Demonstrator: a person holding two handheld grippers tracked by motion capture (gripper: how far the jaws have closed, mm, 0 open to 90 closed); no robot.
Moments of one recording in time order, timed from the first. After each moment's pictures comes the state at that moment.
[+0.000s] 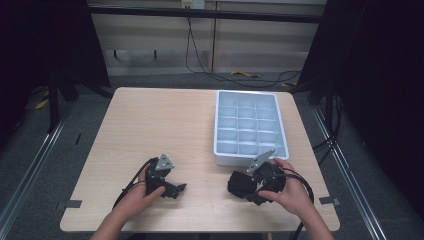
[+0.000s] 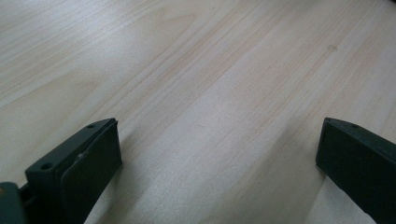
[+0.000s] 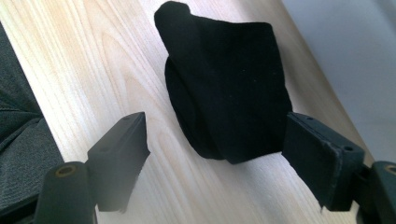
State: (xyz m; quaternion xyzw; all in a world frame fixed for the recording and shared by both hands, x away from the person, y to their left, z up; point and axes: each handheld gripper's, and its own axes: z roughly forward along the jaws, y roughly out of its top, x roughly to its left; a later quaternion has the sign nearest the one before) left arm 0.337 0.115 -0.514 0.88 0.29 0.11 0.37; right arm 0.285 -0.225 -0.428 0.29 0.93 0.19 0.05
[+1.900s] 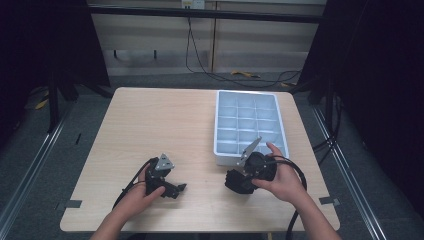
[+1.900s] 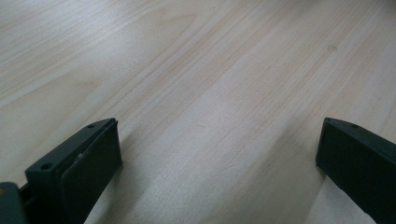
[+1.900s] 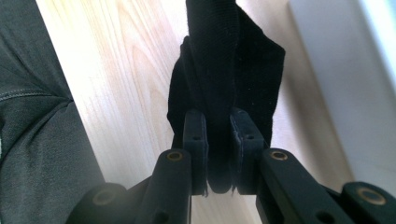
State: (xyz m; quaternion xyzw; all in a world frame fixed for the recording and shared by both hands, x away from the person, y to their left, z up) left arm 0.337 0.115 -0.514 0.88 0.29 0.11 0.37; right arm 0.304 -0.200 -0.395 0.24 0.96 0.15 0.01
